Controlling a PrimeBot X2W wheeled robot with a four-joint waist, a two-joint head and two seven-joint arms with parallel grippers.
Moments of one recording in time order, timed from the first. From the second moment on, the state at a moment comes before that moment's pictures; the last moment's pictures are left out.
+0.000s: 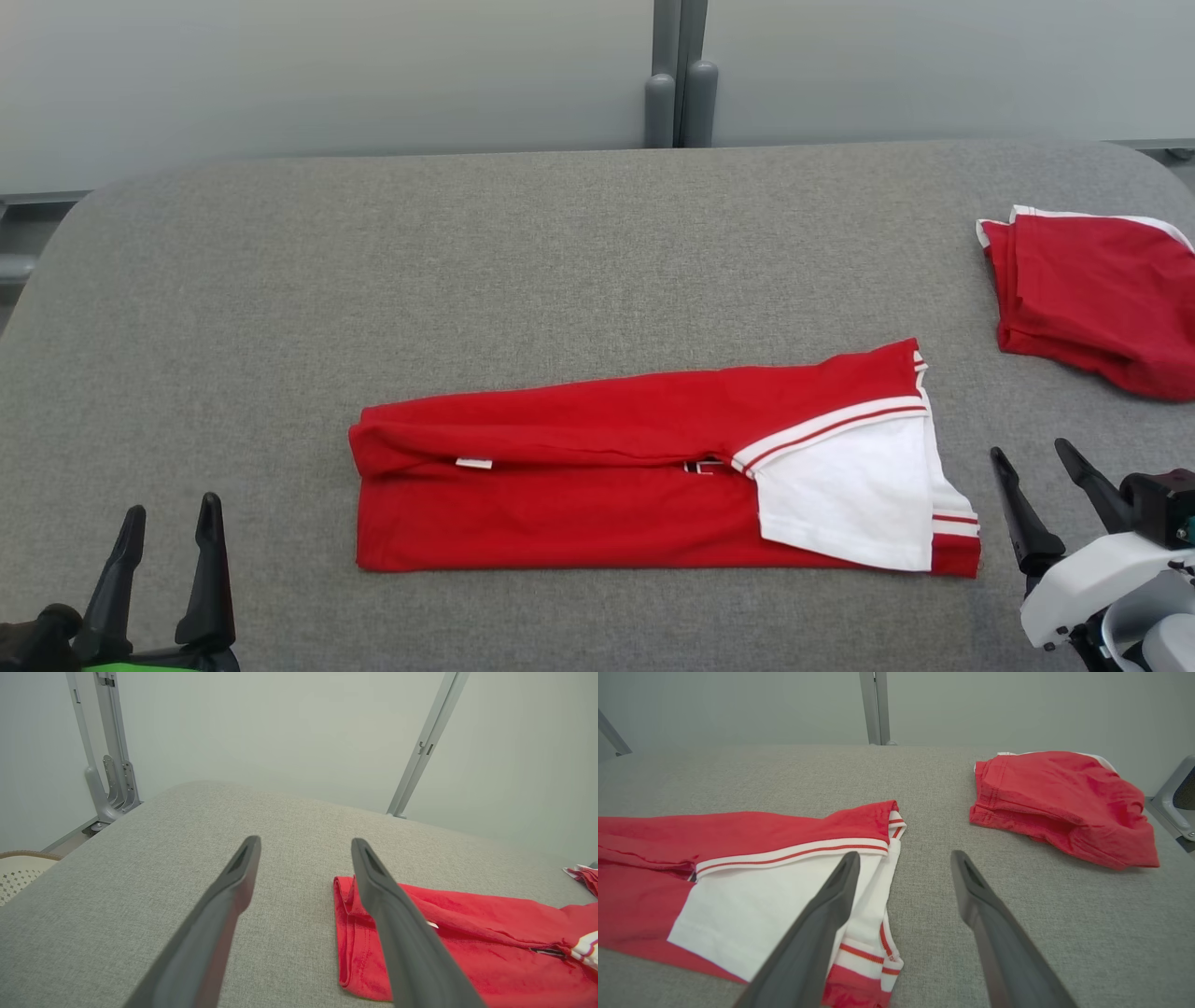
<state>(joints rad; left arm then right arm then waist) 0.21 0.24 -0.04 -0.04 -0.58 0.00 -0.25 0.05 -0.52 0.43 0.21 0.60 -0.12 -0.25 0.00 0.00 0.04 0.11</state>
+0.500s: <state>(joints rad) 0.25 0.23 -0.05 -0.12 -0.55 -0.01 -0.25 -0.03 -0.49 0.43 0.27 0.62 -0.10 -0.24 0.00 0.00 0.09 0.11</state>
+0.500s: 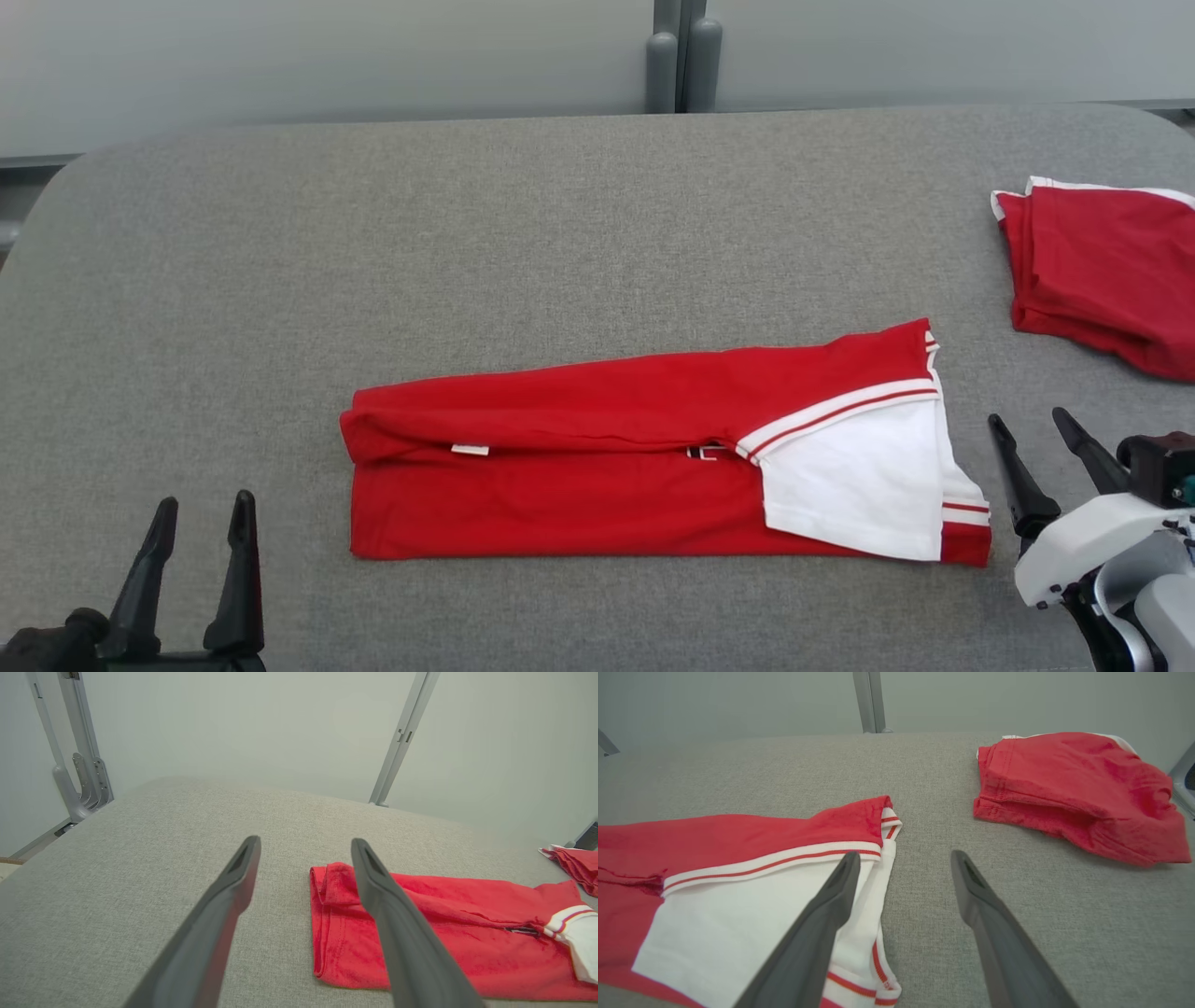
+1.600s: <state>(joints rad) 0.22 0.18 -0.07 -0.15 -0.53 -0.03 -0.25 -0.22 -0.34 0.41 0.58 0.88 0.10 -0.06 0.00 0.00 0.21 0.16</state>
